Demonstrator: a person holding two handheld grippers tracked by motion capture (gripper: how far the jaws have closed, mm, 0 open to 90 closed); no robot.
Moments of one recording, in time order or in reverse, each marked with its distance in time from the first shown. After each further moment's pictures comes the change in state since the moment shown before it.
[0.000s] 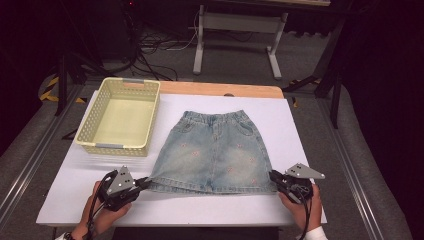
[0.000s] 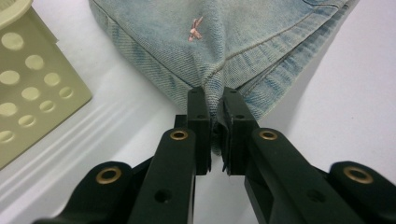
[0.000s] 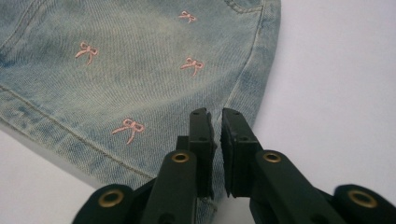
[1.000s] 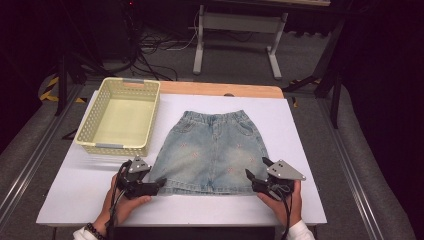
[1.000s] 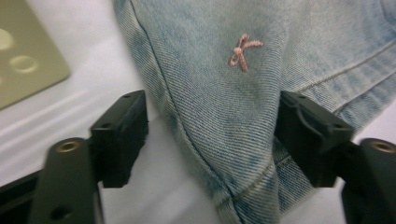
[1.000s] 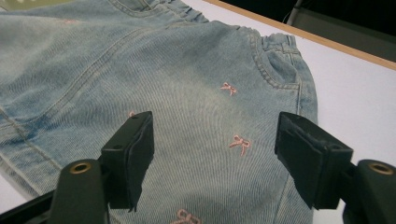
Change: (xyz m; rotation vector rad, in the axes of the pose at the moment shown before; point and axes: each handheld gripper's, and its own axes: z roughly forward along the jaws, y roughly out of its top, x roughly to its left) left arm 0.008 0.014 0.055 0.114 0.063 -0.248; right arm 0.040 0.025 0.021 -0.178 -0.001 -0.097
